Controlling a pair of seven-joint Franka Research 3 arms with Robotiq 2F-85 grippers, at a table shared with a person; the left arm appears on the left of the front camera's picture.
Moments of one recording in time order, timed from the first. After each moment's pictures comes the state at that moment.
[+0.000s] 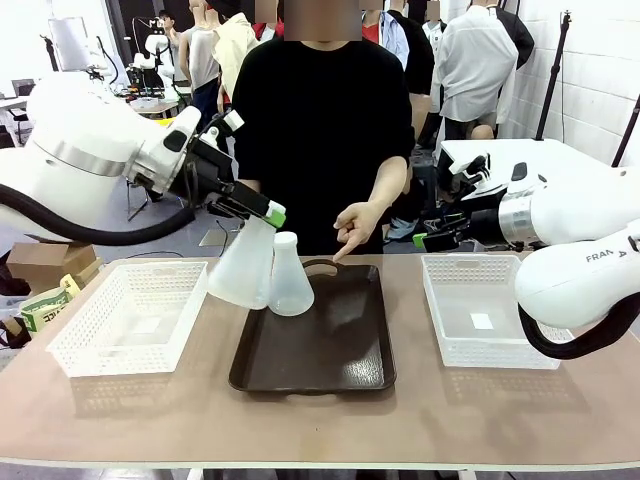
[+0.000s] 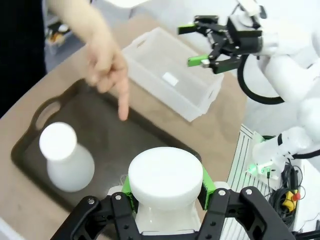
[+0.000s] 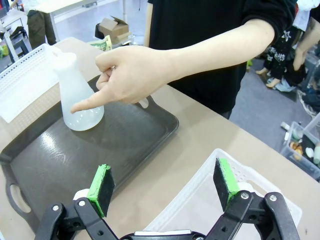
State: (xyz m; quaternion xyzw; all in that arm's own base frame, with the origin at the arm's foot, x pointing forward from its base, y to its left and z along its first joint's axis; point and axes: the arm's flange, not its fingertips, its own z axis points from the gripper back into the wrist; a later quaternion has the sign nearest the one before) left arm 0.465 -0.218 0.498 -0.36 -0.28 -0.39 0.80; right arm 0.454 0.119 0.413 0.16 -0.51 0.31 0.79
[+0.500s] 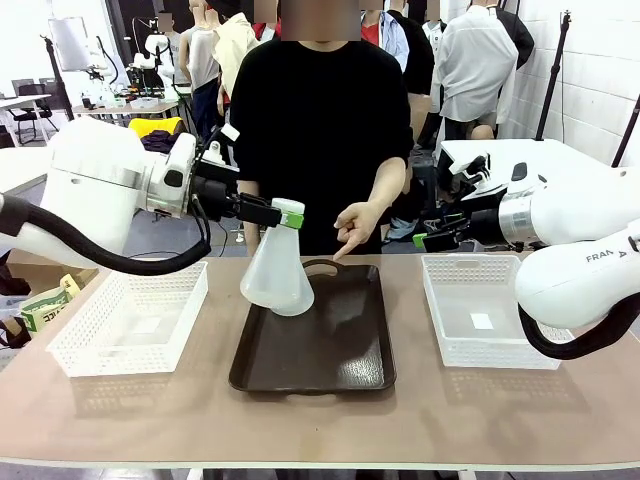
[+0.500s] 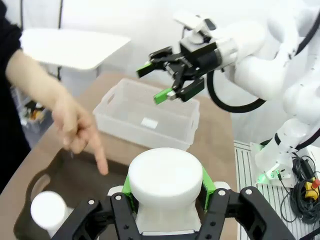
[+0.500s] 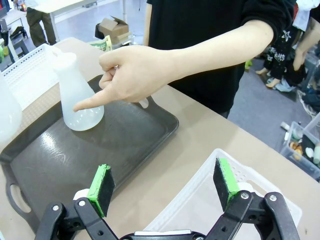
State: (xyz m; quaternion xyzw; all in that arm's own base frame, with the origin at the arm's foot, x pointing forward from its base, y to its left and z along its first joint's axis) left arm 0.469 -0.231 0.464 -0.42 -0.39 -0.47 0.67; right arm 0.454 0.119 0.413 0.16 -0.51 0.31 0.79
